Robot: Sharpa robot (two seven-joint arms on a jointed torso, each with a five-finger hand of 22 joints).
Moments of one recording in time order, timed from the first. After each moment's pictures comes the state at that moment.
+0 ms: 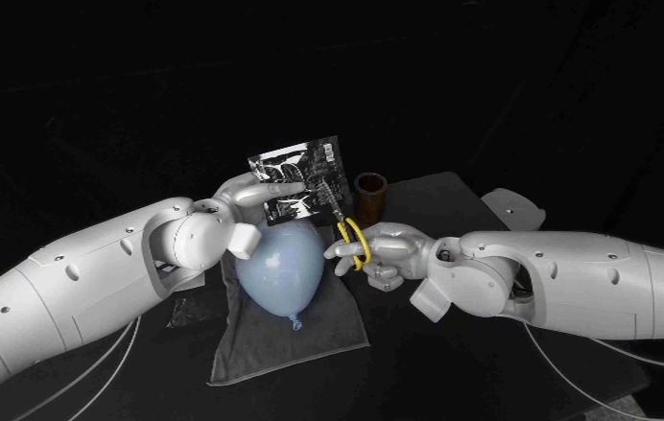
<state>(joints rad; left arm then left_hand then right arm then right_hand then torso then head) 1.22 -0.53 -0.01 1.25 0.00 -0.10 0.03 1.46 -0.10 0.63 0.02 0.05 1.00 0.17 0.35 0.31 1.30 0.10 0.06 0.06 1.19 0.07 0.18 0.30 0.17 1.18 0.16 0.15 0.07 1.15 -1.01 -0.19 1.74 -0.10 -0.06 0.15 1.21 0.27 -0.43 -0.29 0.05 0.92 0.14 0.08 0.62 1.22 0.06 0.06 0.46 1.41 -0.01 1.30 1.21 0.03 1.47 0.08 1.49 1.31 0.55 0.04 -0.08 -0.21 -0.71</state>
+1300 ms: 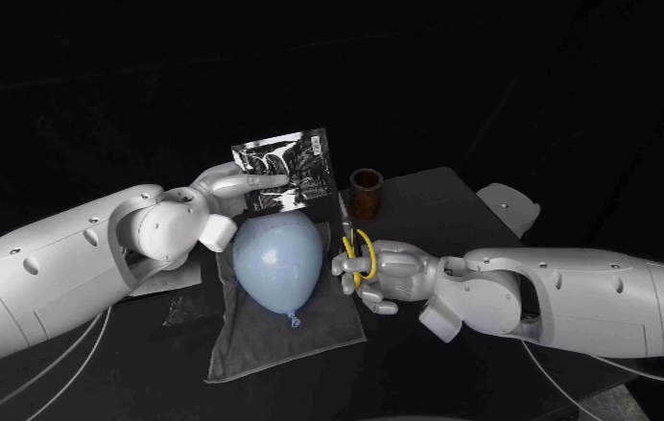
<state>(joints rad) 1.26 -0.59 -0.01 1.25 -0.03 0.01 -0.01 1.45 -0.10 0.63 0.02 0.05 1.00 0.16 0.35 0.31 1.30 0.10 0.06 0.06 1.19 0.07 0.18 0.30 0.17 1.18 0.16 0.15 0.07 1.07 -1.06 -0.18 1.77 0.02 0.12 0.23 1.29 0.26 -0.43 -0.29 0.05 0.78 0.12 0.42 0.97 1.27 0.08 0.21 0.72 1.09 -0.01 1.09 0.90 0.12 1.37 0.08 1.04 1.12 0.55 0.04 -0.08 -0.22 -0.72</state>
